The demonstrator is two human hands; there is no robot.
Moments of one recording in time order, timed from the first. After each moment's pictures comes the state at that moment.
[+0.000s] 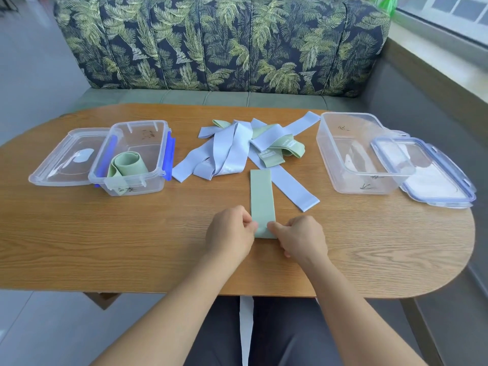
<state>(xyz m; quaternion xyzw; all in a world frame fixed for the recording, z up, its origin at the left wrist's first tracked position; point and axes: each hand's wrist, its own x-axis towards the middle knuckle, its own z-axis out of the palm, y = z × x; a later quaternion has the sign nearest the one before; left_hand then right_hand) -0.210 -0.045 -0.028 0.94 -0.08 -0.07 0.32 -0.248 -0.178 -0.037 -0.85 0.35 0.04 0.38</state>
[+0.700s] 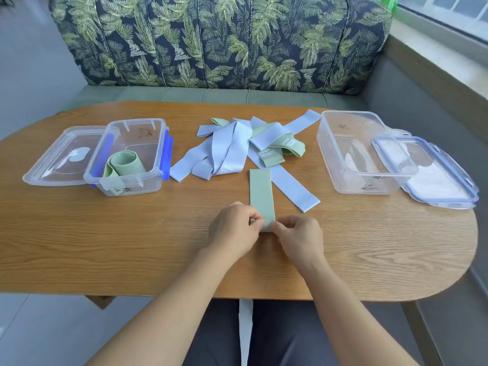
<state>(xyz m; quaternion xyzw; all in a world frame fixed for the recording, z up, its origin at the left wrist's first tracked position) -0.195 -0.050 -0.035 0.93 -0.15 -0.09 0.31 -0.253 -0.177 -0.044 -0.83 0.30 -0.04 0.47</state>
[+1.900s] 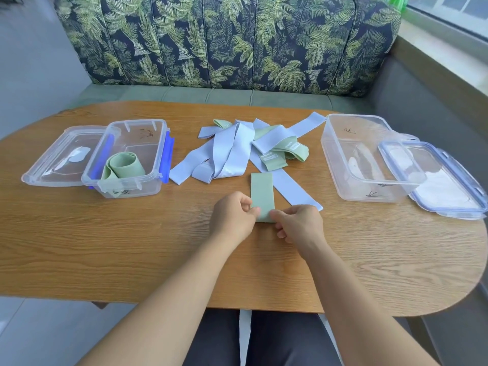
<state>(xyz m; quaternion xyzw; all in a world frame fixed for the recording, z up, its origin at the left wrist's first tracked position) -0.166 -0.064 -0.035 0.90 -0.03 -0.09 0.42 -0.213 -0.195 -0.041 -0.79 0.33 0.01 0.52</state>
